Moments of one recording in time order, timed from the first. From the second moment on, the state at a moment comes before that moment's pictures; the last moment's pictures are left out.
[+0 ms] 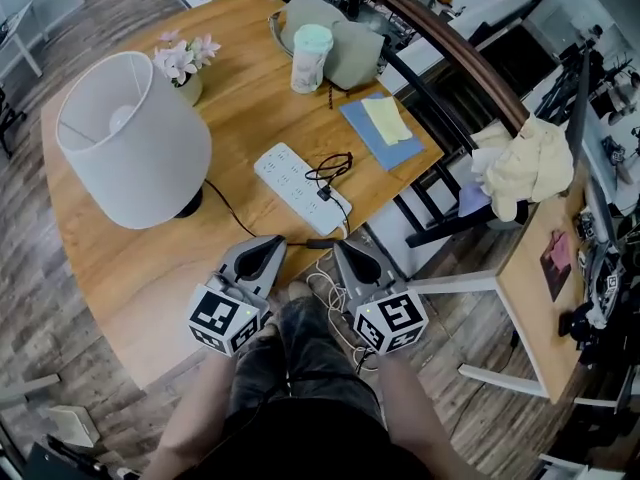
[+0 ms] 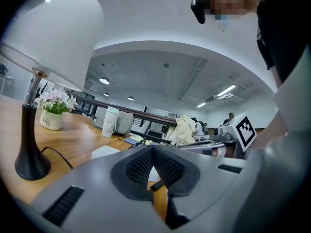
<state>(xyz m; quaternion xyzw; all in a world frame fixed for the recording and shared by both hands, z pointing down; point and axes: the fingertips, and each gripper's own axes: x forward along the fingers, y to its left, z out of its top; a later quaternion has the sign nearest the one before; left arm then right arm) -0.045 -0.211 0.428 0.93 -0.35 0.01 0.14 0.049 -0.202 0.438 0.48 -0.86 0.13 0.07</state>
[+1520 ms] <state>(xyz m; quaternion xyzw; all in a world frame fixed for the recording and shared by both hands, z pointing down) -0.001 -0.311 0.509 0.88 -0.39 0.26 0.06 0.065 -0.315 0.485 0.41 -0.89 0.14 0.14</state>
